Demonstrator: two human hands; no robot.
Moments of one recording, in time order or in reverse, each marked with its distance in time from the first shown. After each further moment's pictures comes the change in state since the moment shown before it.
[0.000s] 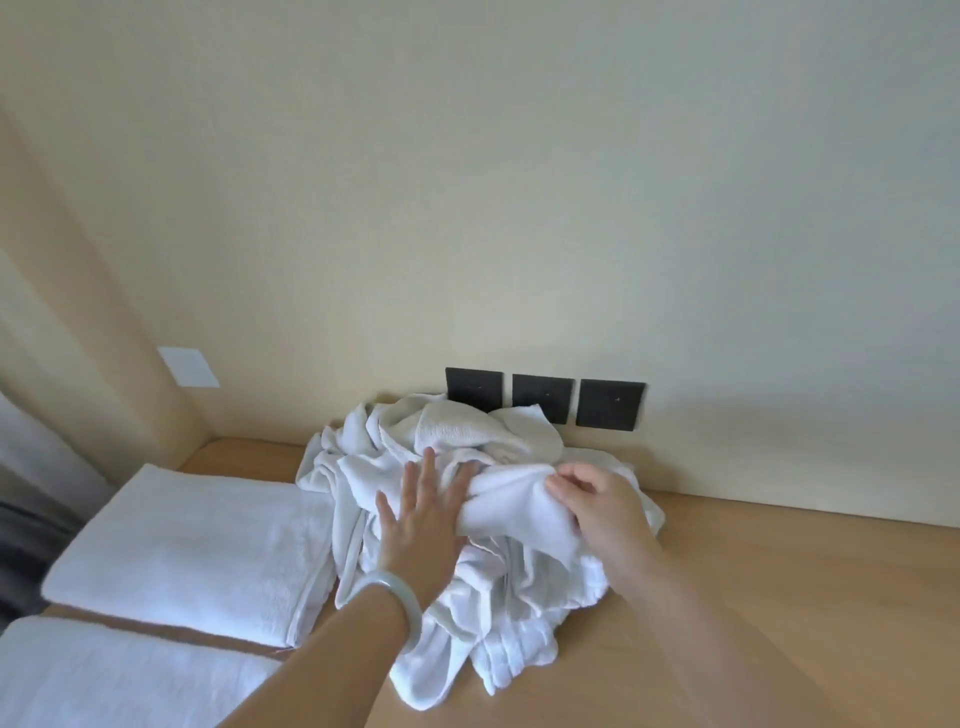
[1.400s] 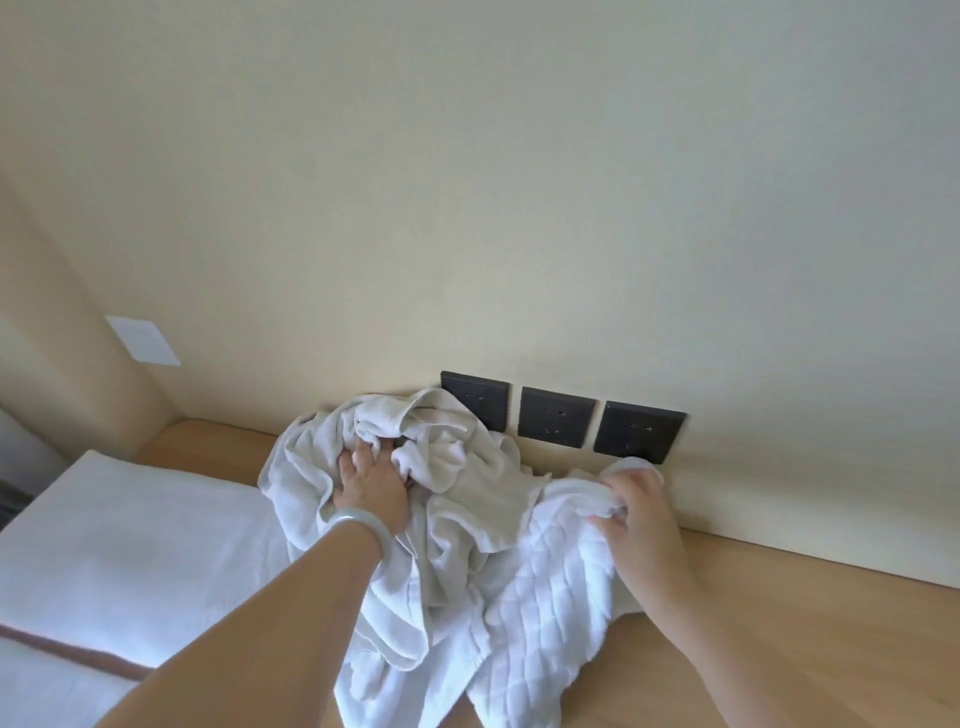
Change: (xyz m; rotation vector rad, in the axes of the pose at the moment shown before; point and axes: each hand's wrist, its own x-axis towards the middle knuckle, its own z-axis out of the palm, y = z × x) left_hand 0.123 -0.051 0.037 -0.426 -0.170 -0.436; right_hand 0.101 0.094 -0.023 -0.499 0.083 -0.190
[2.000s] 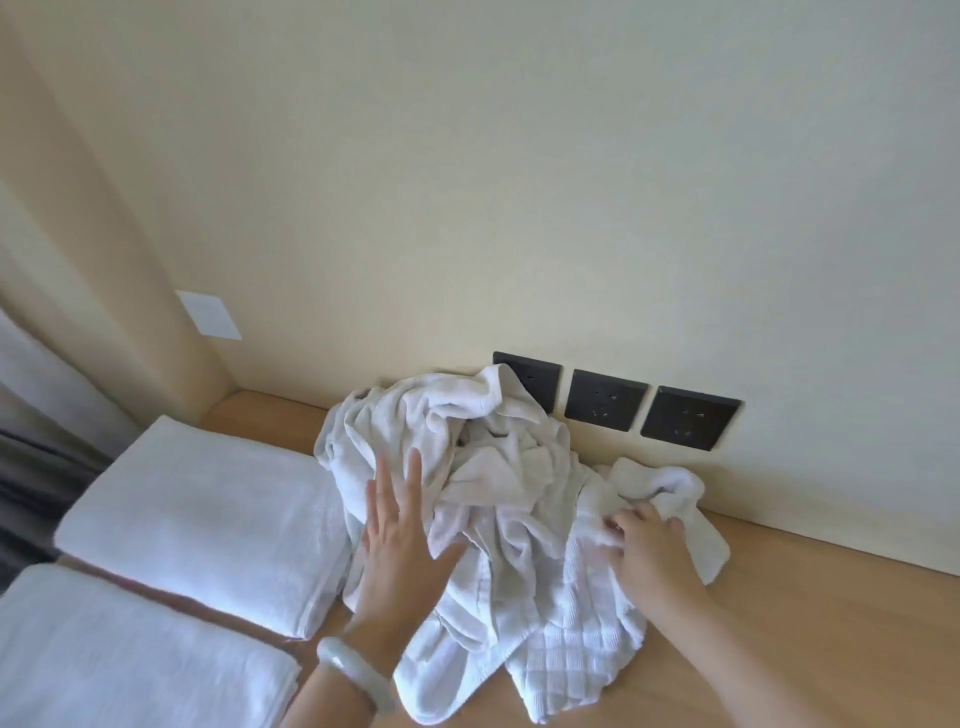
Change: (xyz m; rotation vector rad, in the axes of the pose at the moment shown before) left_hand -0.115 -0.042 0.003 -0.383 0.187 0.190; right_hand -0.035 -0.030 0.026 -0.521 -0.346 0.065
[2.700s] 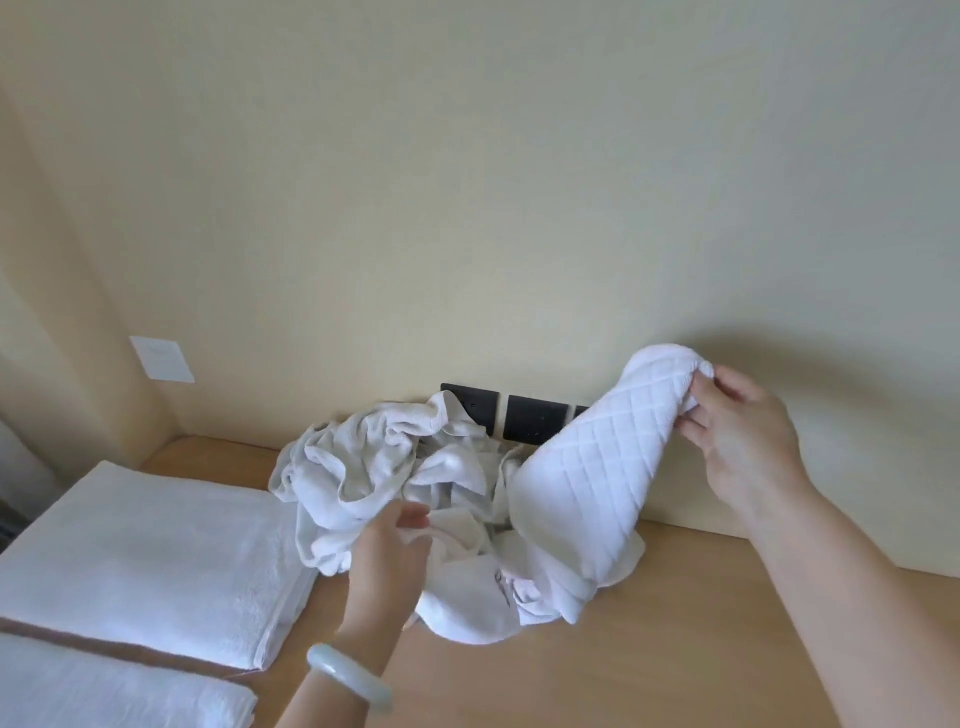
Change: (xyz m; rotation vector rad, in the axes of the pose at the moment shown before) left_hand -0.030 0.064 -0.037 -0.421 0.020 -0.122; right_hand -0.052 0.002 -0.204 1.408 0.556 0.099
